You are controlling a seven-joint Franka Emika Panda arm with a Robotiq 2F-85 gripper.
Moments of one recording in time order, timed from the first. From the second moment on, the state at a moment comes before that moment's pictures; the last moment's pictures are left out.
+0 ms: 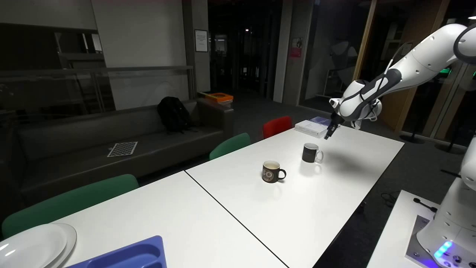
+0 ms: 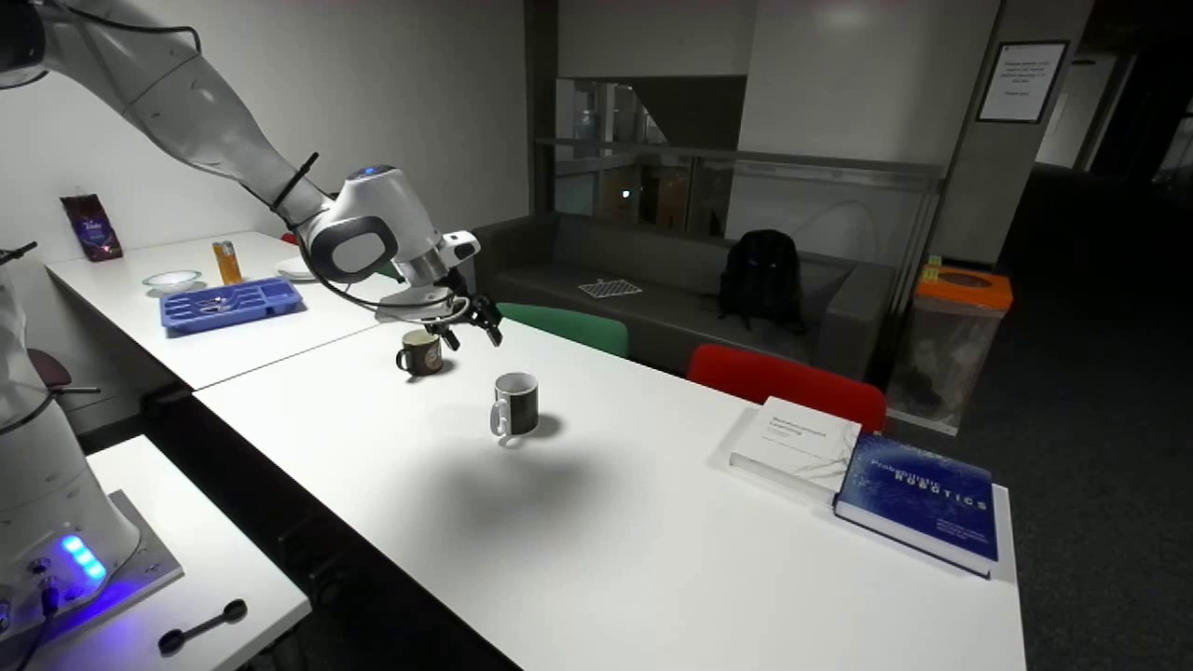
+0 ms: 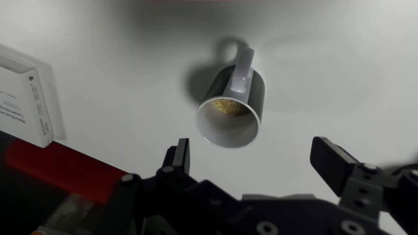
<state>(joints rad) -0.18 0.08 -0.21 -2.41 0.03 2.92 -0.75</state>
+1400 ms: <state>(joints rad) -0.19 0.19 -0.16 -2.36 0.24 2.92 -0.96</state>
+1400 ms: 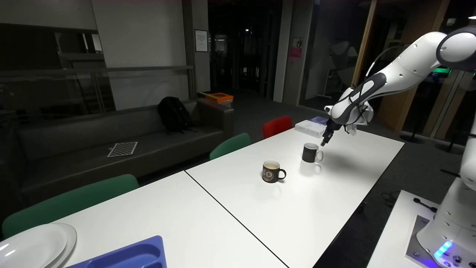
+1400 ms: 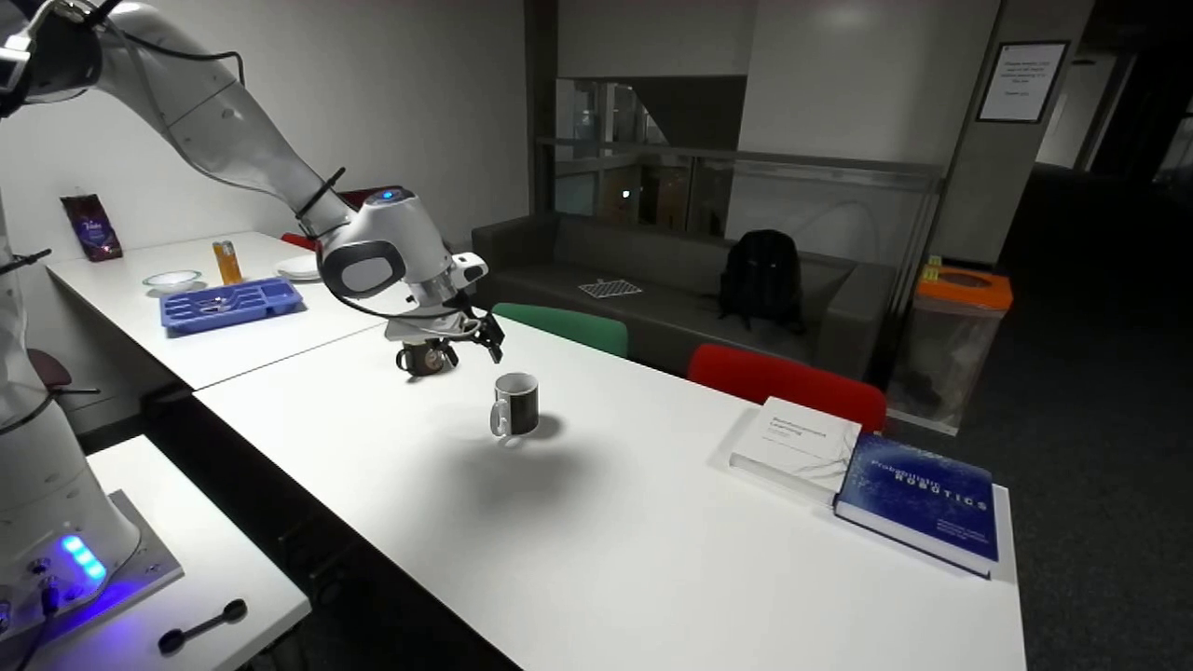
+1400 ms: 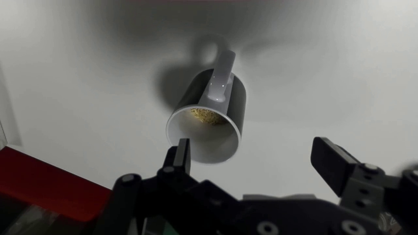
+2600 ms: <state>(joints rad) -0.18 0.32 -0.20 -2.29 0.24 2.90 -0.86</state>
